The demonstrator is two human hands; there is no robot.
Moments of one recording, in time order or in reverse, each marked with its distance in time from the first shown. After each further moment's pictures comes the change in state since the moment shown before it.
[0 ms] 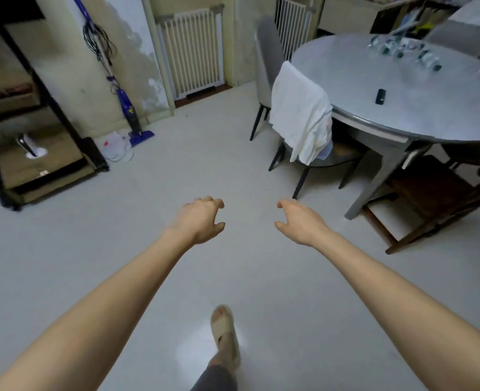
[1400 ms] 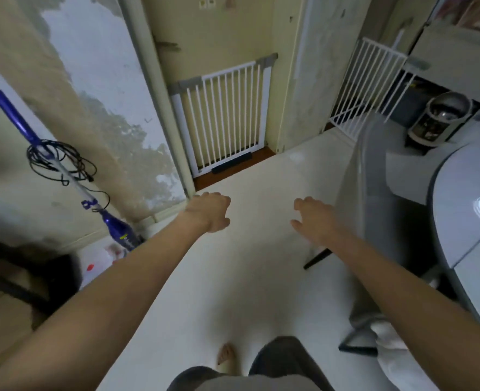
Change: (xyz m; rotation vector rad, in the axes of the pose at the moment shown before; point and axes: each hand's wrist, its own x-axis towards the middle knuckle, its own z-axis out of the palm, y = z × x) left_hand 1.076 -0.415 -0.394 0.184 -0.146 -0.063; right_hand 1.189 -0.098 -0.317 -0.252 0.016 -0.107
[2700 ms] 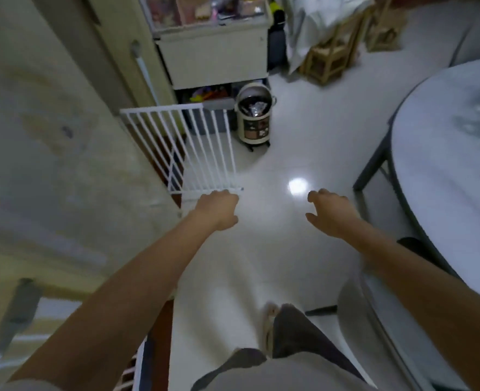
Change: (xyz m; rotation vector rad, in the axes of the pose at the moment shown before) left_hand 0.959 0.325 -0.407 0.436 -0.004 0.980; right_hand 0.595 0.572 -0.140 0.325 0.047 1.063
